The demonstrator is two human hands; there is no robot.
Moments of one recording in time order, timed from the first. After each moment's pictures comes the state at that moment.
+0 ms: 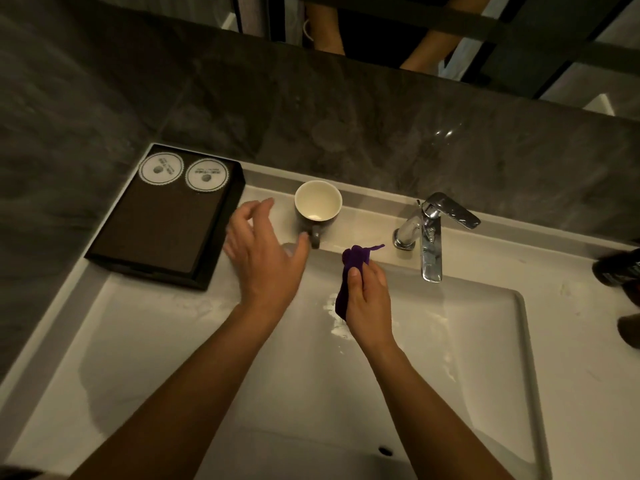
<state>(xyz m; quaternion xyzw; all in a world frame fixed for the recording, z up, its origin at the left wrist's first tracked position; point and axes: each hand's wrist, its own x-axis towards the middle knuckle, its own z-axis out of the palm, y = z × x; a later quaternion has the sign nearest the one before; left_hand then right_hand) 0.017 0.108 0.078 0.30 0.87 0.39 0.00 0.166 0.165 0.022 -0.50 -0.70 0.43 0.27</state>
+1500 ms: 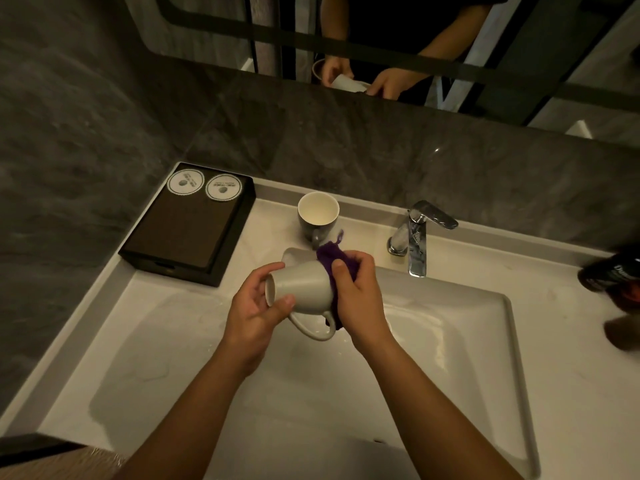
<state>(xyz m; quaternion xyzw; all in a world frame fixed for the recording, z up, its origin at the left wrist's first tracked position) 0.054 0.004 0.089 0.18 0.60 0.66 0.41 0.168 0.129 0.110 -0.47 -0.61 0.58 0.27</state>
